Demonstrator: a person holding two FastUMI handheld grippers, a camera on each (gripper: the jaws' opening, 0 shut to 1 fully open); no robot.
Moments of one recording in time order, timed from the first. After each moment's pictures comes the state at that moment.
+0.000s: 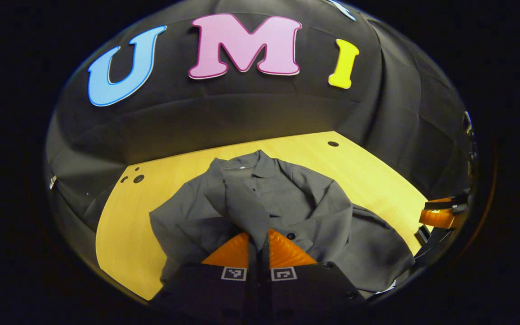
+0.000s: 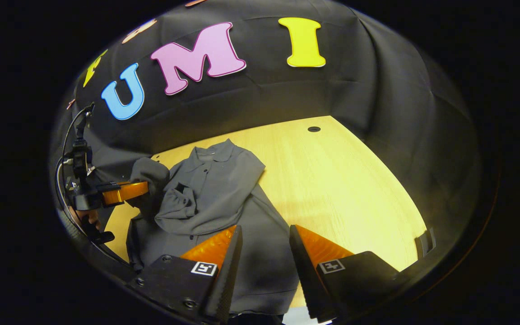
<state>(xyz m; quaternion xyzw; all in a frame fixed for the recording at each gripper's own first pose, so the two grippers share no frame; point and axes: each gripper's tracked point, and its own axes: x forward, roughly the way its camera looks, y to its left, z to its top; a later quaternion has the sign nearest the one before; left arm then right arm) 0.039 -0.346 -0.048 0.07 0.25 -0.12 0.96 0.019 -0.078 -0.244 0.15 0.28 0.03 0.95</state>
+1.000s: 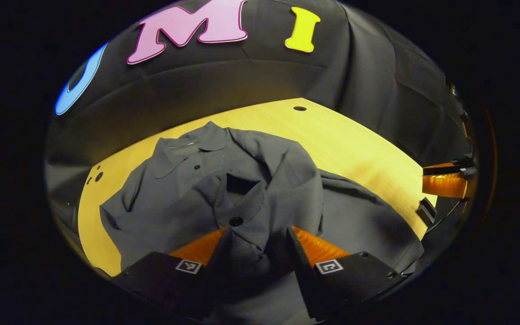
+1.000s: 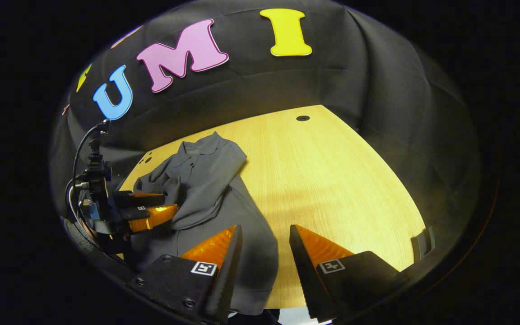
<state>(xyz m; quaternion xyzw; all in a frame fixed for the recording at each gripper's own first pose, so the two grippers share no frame) 0.030 -0.427 -0.120 0.12 0.30 -0.20 0.93 0.020 -0.108 -0.272 0.16 0.30 0.03 0.94</state>
